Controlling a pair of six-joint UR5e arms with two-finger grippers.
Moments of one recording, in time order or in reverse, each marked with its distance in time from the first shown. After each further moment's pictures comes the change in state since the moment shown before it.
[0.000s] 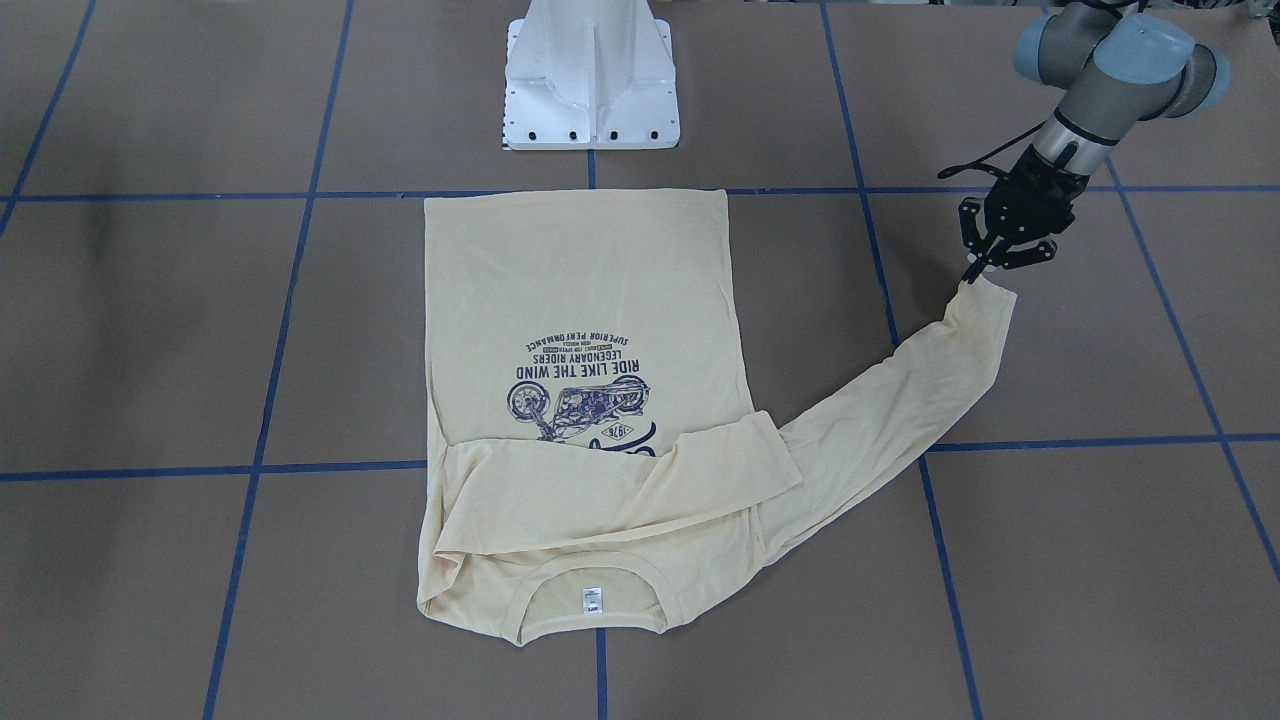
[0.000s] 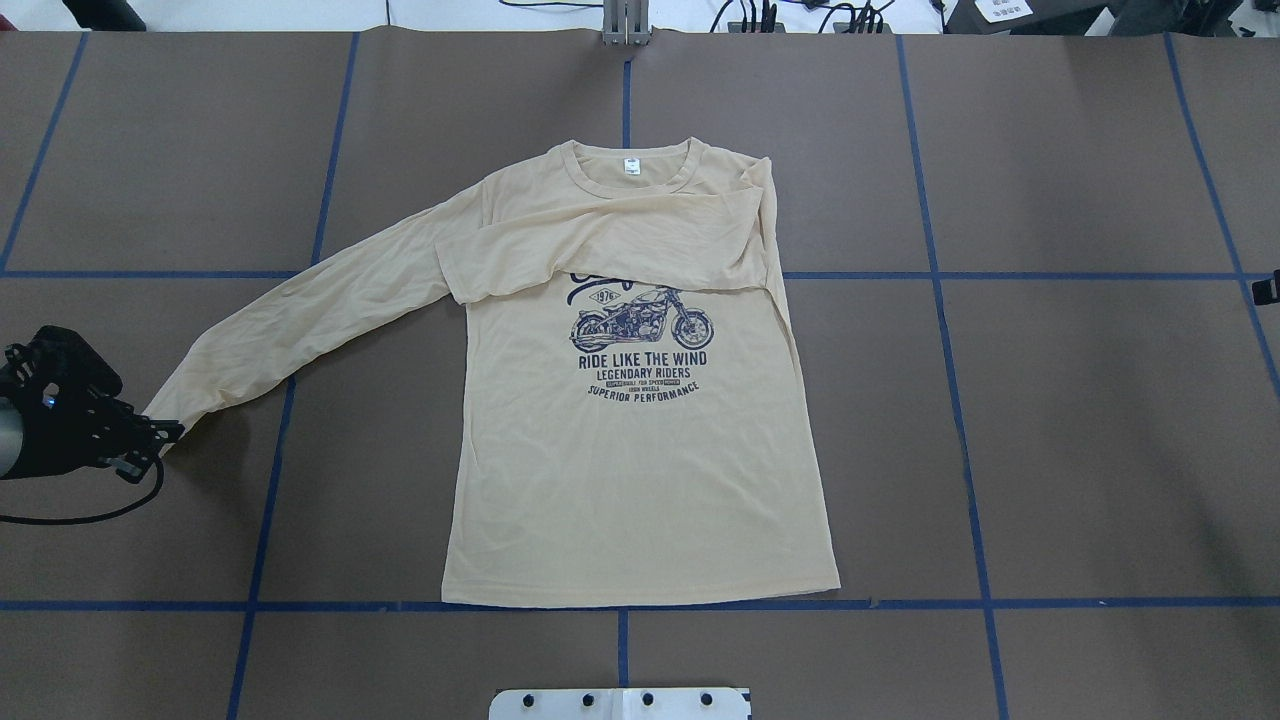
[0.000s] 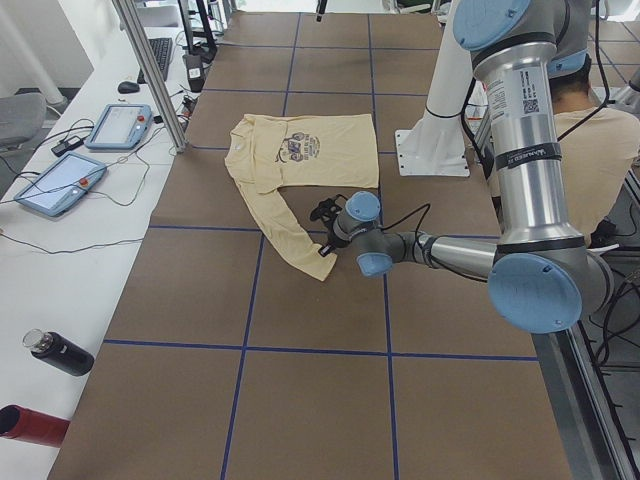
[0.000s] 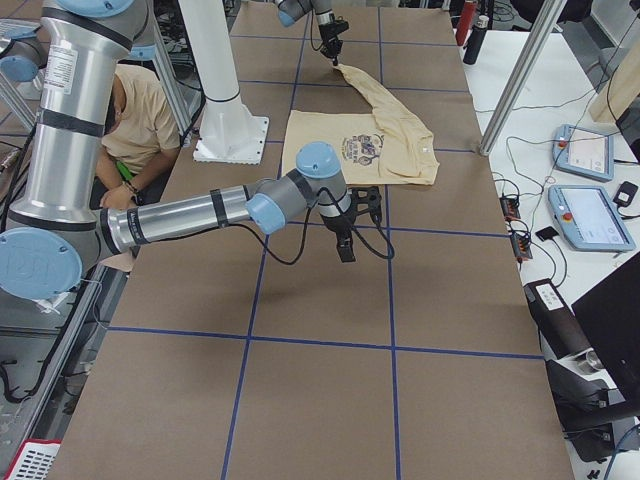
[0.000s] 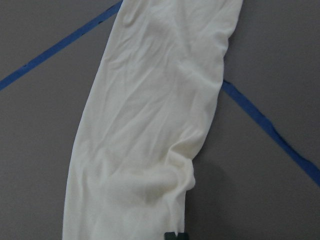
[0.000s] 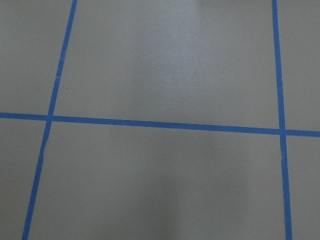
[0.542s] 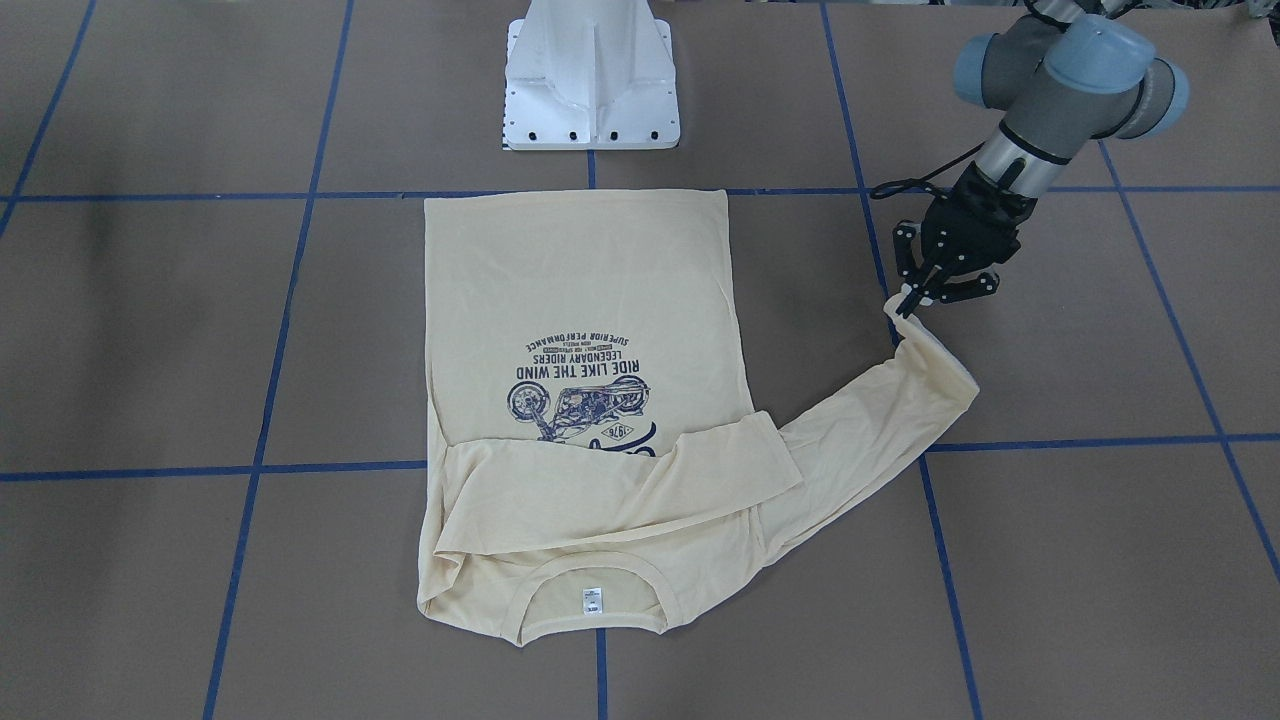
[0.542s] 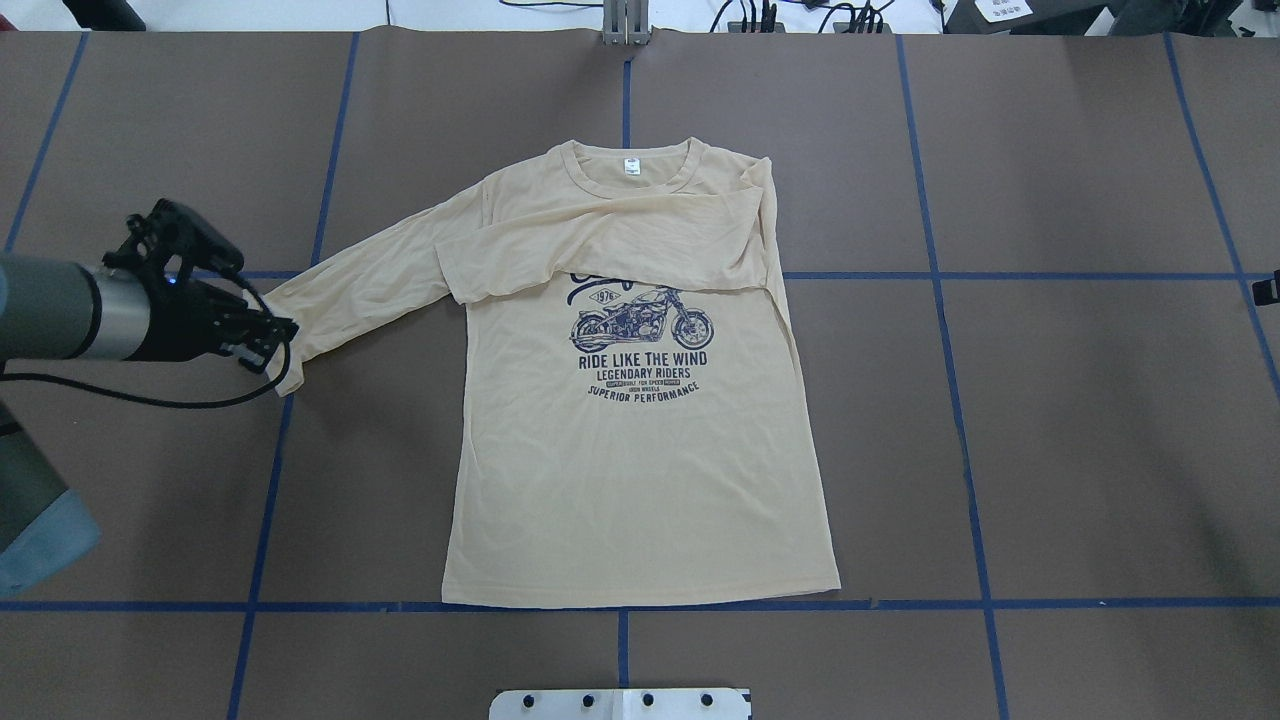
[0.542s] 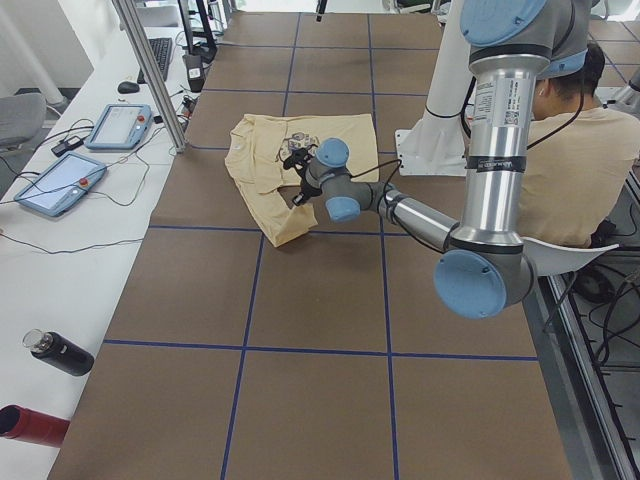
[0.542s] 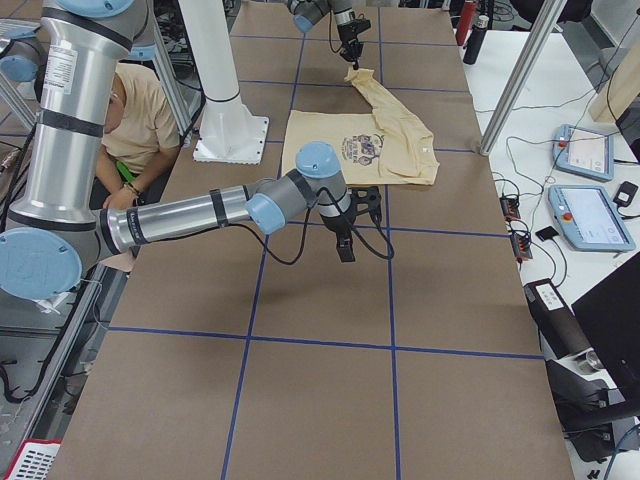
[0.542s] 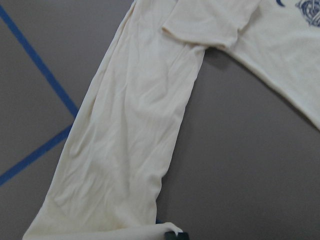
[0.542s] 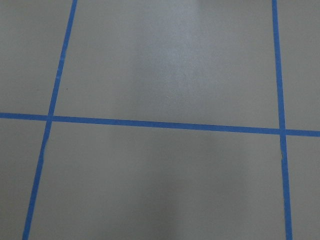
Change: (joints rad) left arm -0.091 -0.367 -0.052 0.356 -0.044 0.002; right arm 0.000 -0.001 0.002 0.000 0.000 0.001
